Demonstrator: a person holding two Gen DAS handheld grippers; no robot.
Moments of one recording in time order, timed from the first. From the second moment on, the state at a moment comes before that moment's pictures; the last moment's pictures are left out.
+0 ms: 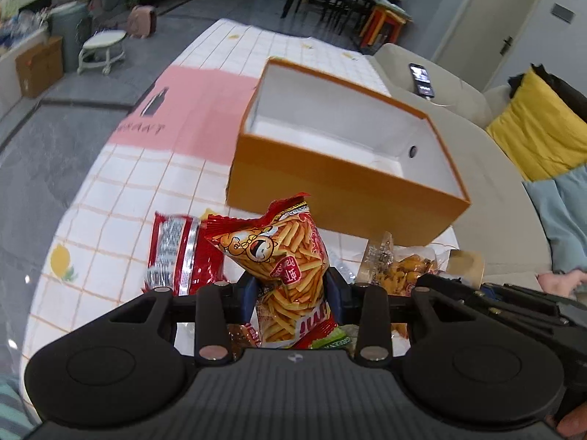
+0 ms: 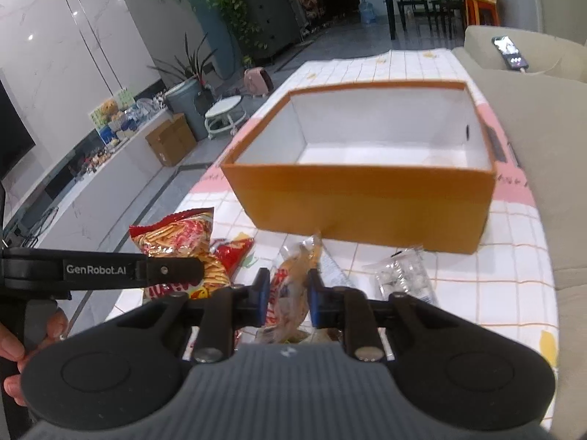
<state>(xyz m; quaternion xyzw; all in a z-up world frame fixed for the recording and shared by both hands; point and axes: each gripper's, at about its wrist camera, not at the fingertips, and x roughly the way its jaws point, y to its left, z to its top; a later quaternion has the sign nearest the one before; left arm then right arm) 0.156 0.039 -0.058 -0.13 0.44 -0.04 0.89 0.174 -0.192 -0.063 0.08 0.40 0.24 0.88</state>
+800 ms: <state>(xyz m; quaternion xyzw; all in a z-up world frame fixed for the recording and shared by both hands) 0.268 0.005 0.013 -0.05 0.42 -0.13 0.90 0.277 -0.231 0.033 0.06 0.33 0.20 0.92</state>
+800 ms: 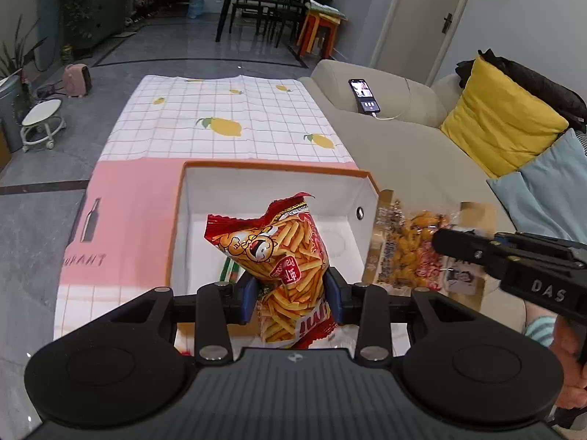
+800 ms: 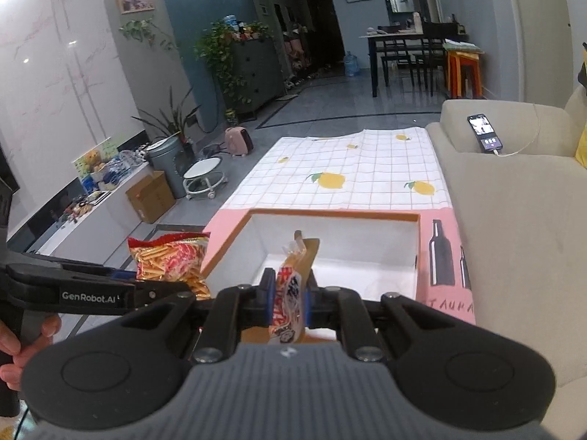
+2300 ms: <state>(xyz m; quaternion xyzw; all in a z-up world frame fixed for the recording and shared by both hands) 0.378 -0.050 -0.103 0.16 0.50 -0.07 0.85 0.393 -0.200 -0.100 -0.01 0.50 0.11 0.86</state>
